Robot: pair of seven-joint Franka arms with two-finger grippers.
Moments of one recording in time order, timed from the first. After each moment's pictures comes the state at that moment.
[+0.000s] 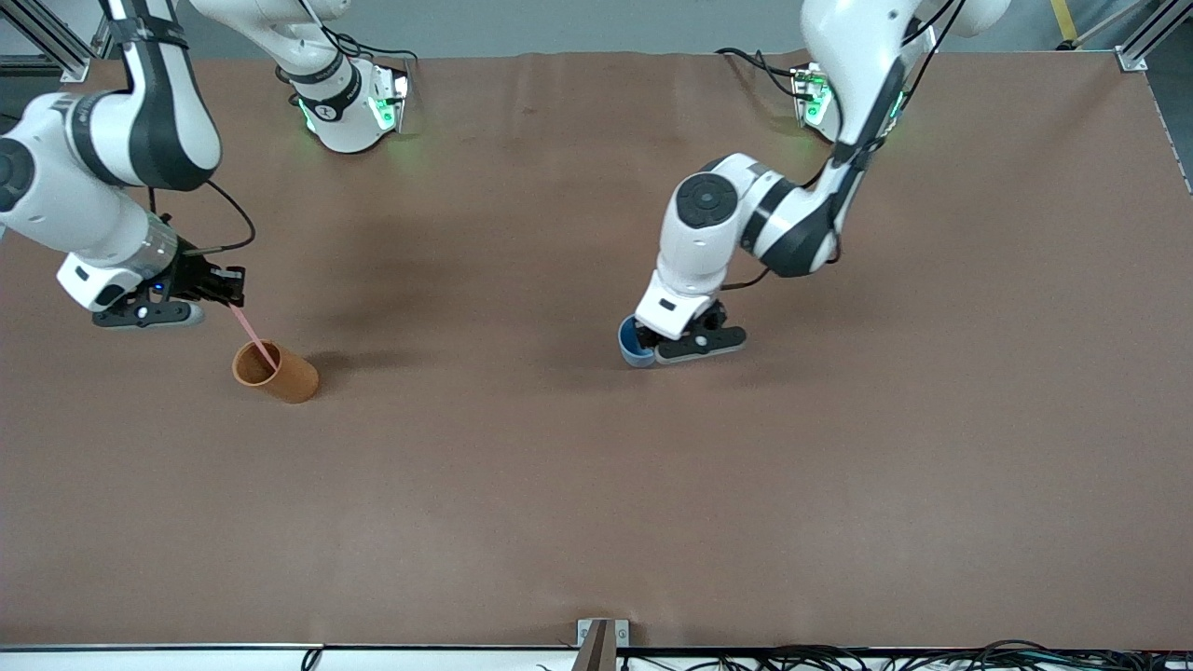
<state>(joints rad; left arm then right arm) -0.66 0.41 0.03 -1.82 0.10 2.38 -0.88 -0.02 -0.05 -0.05 -2.18 0.01 2.04 -0.14</state>
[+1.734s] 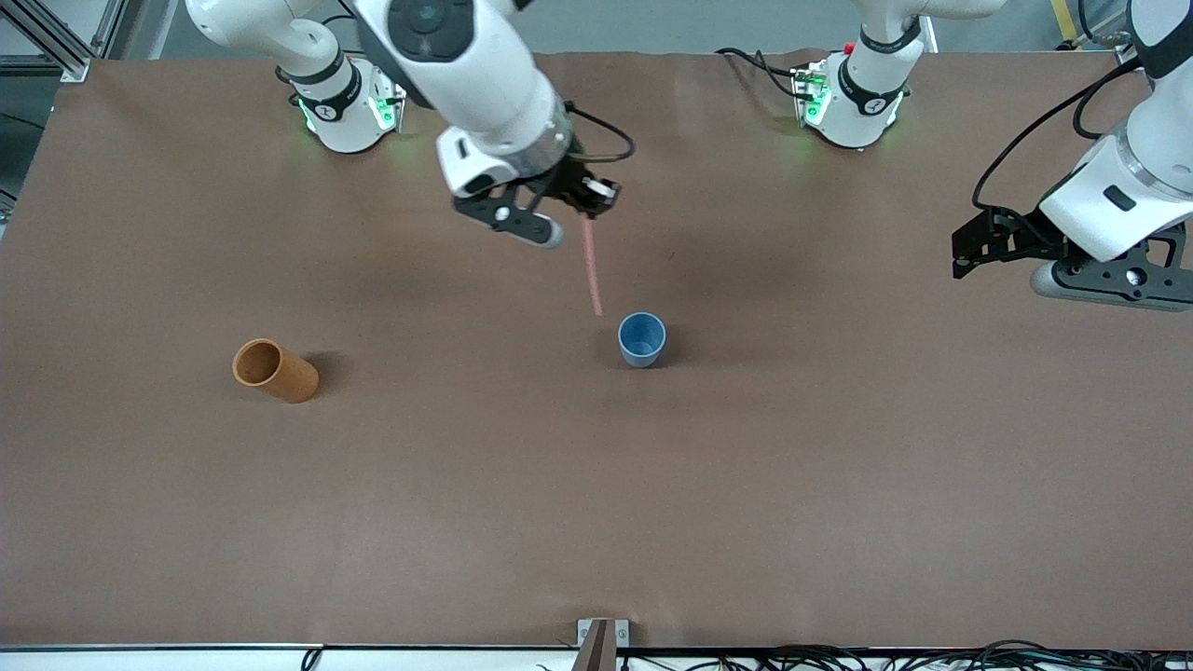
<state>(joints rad) -0.20 0.11 0.03 -1.45 -0.01 1.56 0.00 0.78 0.38 -0.02 -1.30 0.34 1.80 1.21</state>
